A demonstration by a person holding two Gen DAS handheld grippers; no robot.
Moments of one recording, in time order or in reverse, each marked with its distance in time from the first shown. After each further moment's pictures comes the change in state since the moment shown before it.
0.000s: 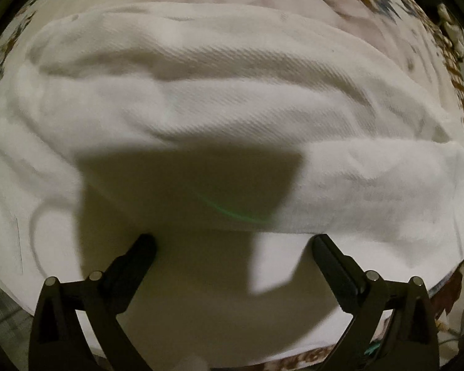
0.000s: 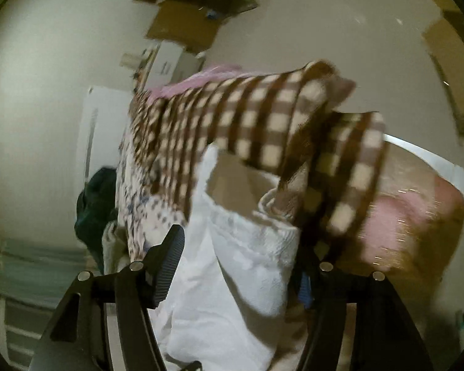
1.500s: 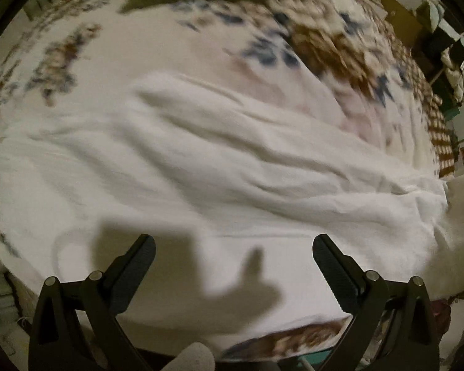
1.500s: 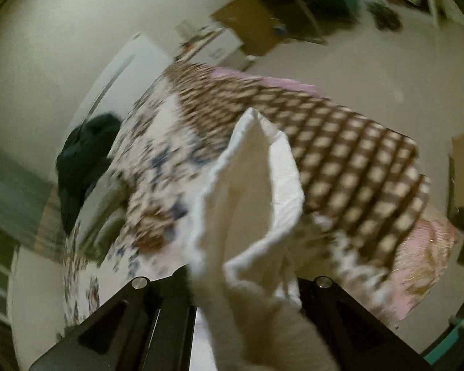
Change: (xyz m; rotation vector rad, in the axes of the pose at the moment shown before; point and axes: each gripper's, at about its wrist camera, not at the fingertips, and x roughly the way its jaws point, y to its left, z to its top) left arm -0.093 0.015 -0.018 -0.107 -0.195 -0.002; right arm -0.018 0.185 -0.102 -0.435 -0.054 -0.118
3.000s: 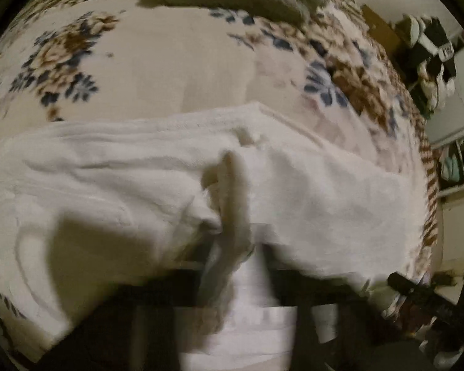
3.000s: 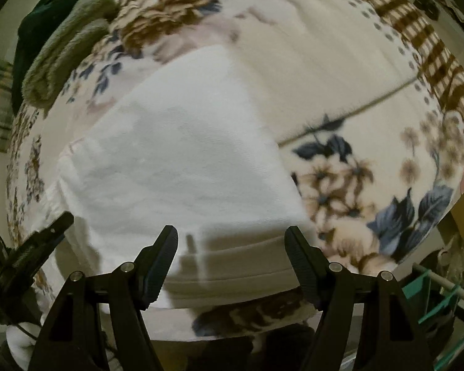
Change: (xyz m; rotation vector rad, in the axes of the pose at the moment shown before) left arm 0.018 0.130 0.013 0.044 -0.004 -0.216; right arm 0.104 0.091 -0.198 -0.173 0.515 -0.291
